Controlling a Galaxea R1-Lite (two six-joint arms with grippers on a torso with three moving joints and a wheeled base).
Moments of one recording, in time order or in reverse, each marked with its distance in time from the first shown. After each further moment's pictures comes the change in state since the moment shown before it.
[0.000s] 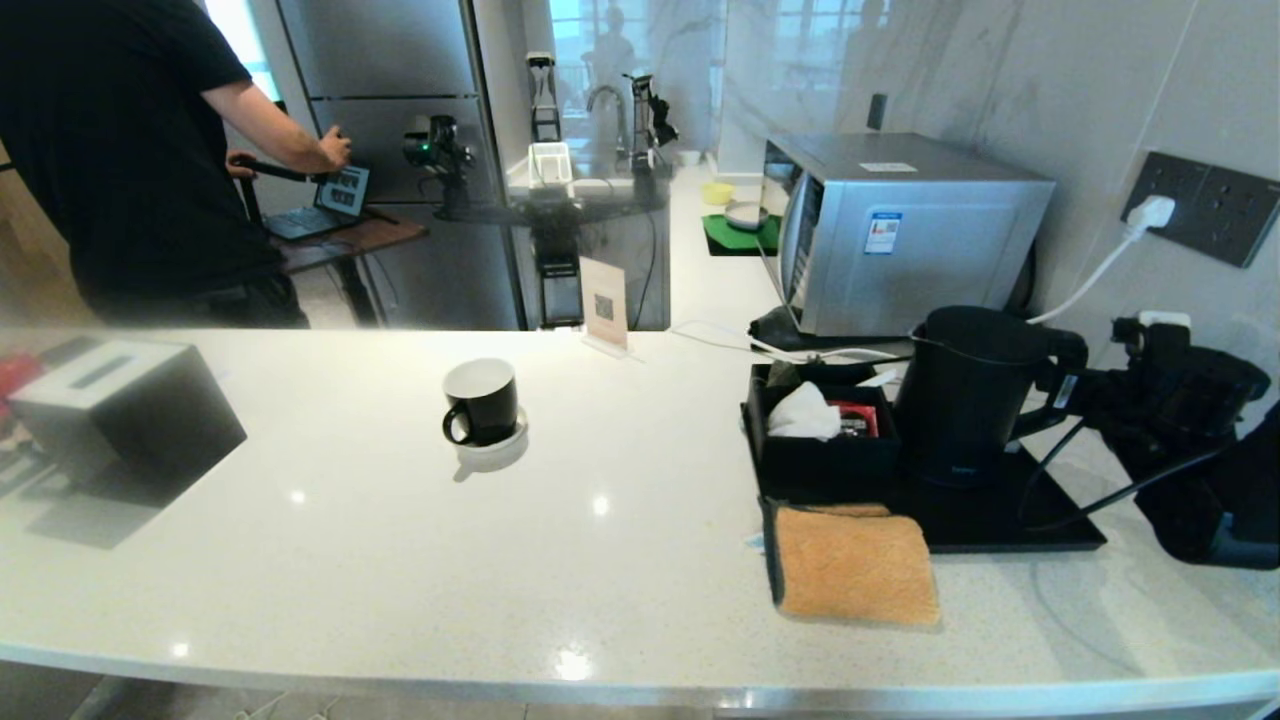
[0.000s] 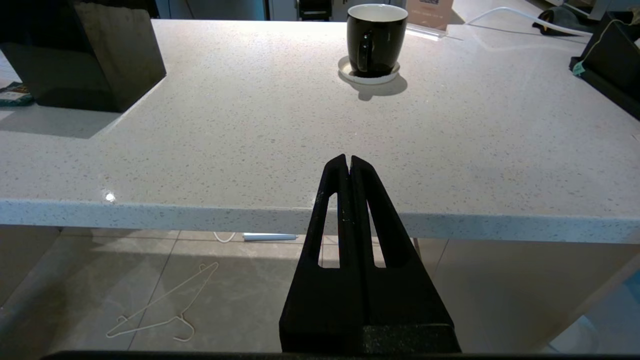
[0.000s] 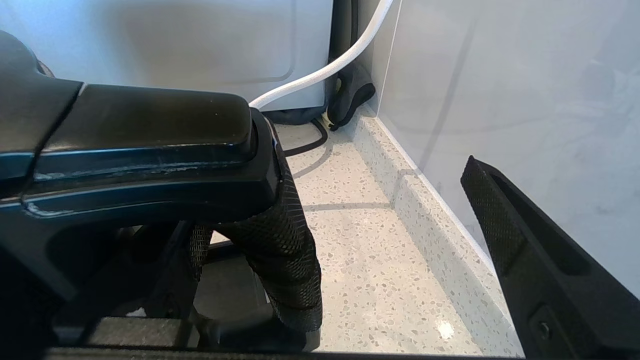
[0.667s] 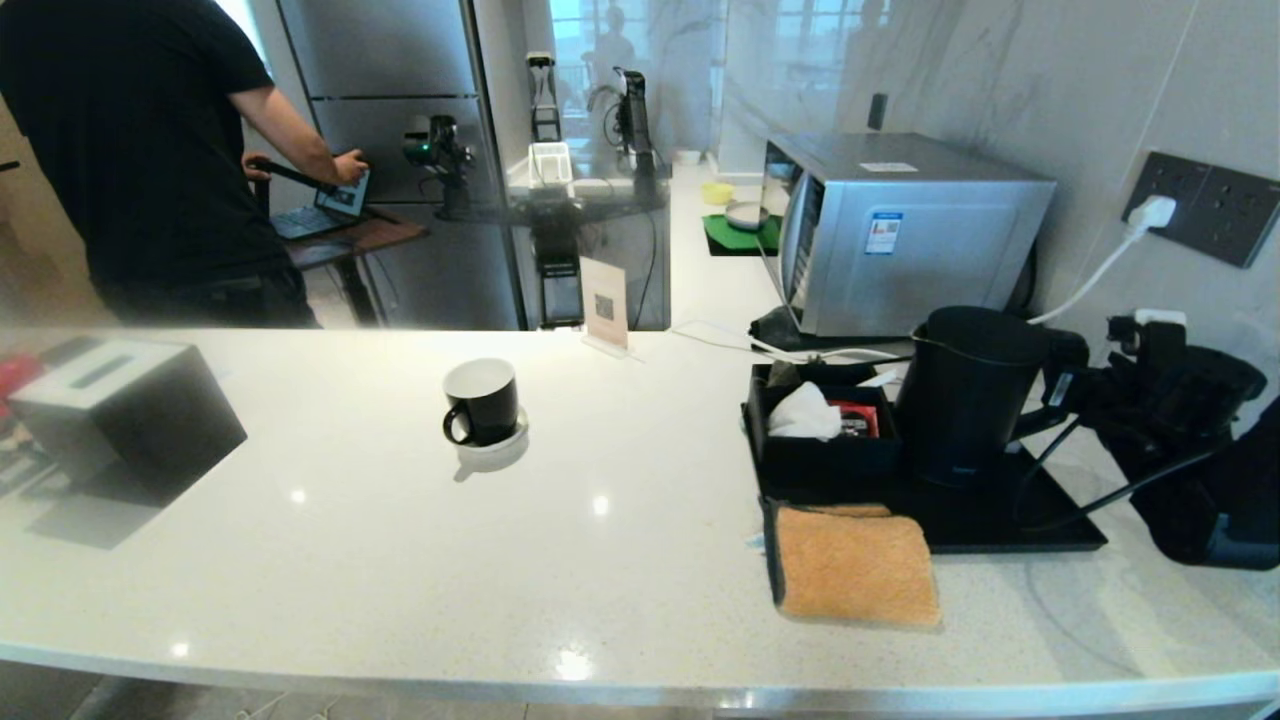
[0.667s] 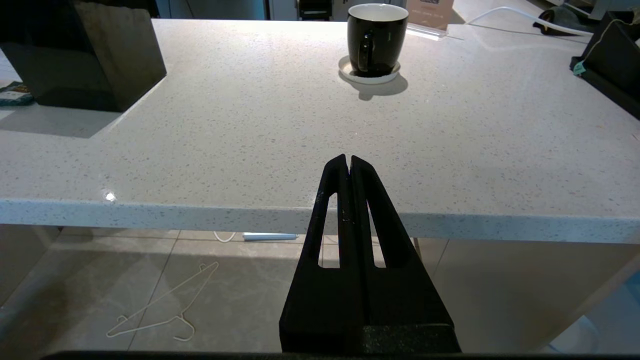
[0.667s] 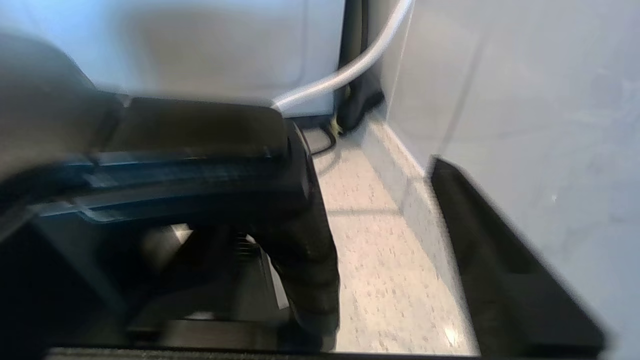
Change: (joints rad) left arm 0.000 0.000 0.000 0.000 0.000 0.000; right arm 0.002 -0.001 0.005 -0.026 0.000 -0.004
